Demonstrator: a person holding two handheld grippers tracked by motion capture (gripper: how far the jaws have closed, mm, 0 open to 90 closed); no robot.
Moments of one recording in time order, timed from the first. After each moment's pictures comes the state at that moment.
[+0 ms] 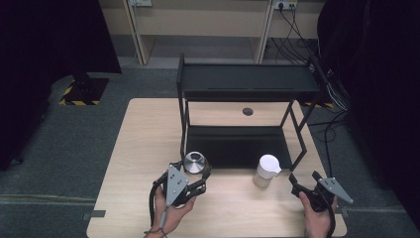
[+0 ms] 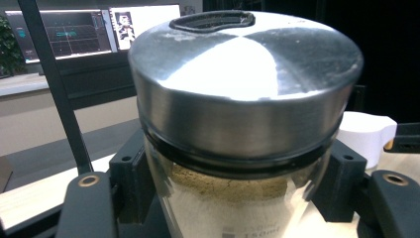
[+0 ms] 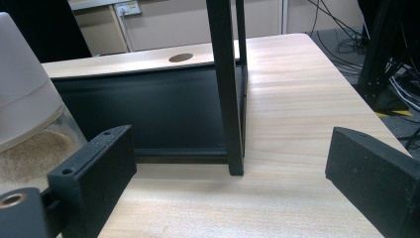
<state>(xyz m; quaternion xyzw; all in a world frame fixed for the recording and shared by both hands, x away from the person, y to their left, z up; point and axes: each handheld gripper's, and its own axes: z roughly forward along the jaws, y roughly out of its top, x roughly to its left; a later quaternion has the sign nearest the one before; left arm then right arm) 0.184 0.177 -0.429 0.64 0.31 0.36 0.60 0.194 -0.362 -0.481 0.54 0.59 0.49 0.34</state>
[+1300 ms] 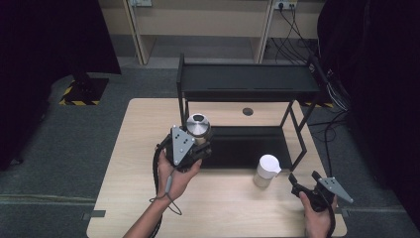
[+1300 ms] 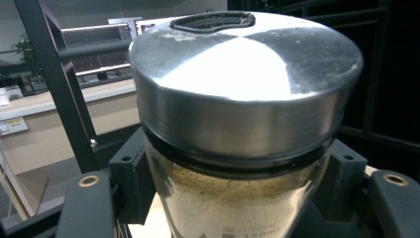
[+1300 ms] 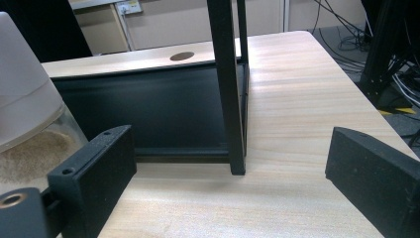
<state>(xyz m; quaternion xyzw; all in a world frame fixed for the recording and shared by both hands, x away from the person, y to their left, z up) 0.232 0.154 -0.347 0.63 0.33 0.40 0.58 0.195 -0.363 -0.481 0.54 0.59 0.49 0.33</state>
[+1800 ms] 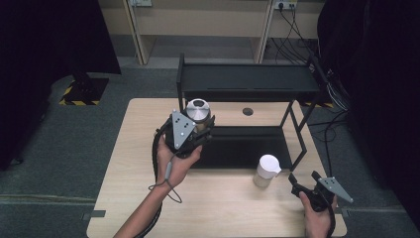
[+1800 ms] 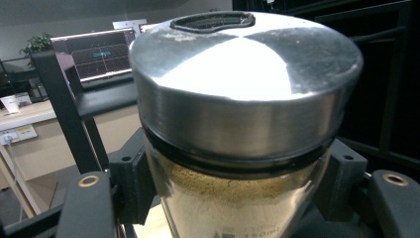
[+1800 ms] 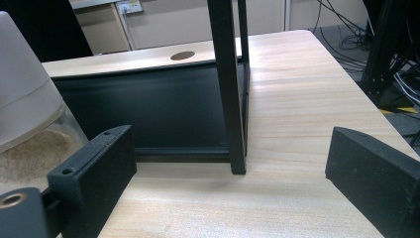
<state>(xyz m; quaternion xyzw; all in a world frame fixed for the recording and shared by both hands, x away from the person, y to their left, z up) 0.248 0.151 -0.316 0.63 0.33 0.41 0.57 0.196 -0.364 -0.480 0.55 0.59 0.50 0.33</state>
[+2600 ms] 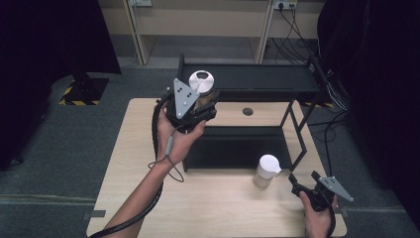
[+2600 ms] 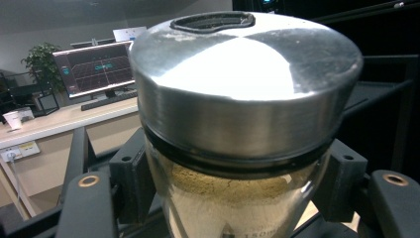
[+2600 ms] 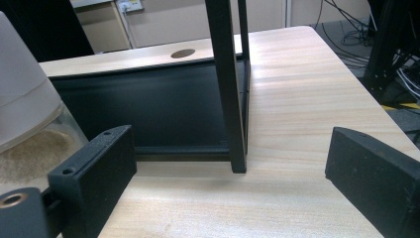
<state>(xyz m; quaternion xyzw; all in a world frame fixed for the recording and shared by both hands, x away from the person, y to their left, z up) 0.268 0.146 -0.253 0.63 0.32 0.41 0.57 0.198 -0.366 -0.479 0.55 0.59 0.50 0.32</state>
